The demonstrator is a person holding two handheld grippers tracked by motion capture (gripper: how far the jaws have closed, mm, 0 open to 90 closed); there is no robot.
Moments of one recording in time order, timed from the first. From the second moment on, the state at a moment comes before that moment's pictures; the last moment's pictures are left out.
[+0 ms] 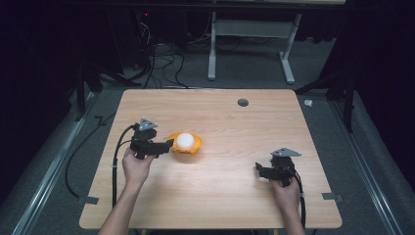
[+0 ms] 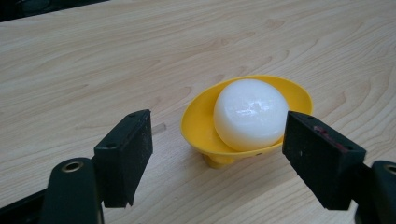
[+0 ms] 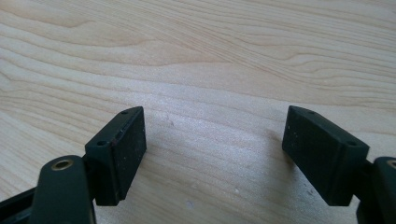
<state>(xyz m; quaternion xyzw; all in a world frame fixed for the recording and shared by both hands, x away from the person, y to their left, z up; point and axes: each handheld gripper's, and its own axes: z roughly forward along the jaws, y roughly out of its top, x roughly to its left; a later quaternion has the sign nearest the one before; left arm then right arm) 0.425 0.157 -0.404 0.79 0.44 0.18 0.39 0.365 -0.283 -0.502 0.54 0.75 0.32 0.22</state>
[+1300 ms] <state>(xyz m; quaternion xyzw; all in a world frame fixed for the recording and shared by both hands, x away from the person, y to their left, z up) 0.398 0.185 -0.411 0.78 0.45 0.16 0.40 0.365 -0.282 -0.502 0.53 0.75 0.31 0.23</state>
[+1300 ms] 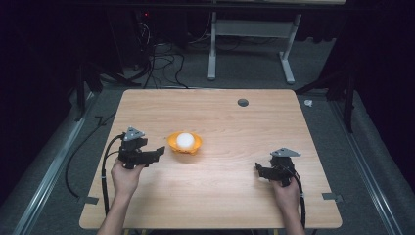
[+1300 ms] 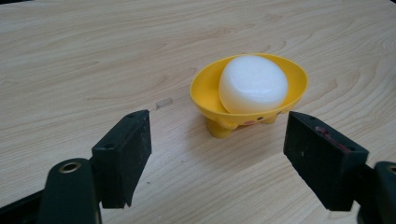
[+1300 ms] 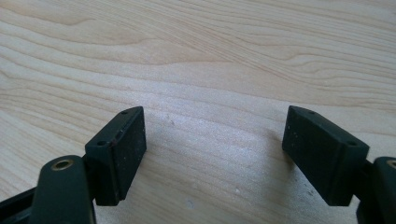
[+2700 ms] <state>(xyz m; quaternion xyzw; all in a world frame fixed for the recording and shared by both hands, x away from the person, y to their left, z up) 0.376 0.193 -0.438 0.78 0.46 0.15 0.39 0.365 -0.282 -0.502 0.53 0.75 0.31 0.23</state>
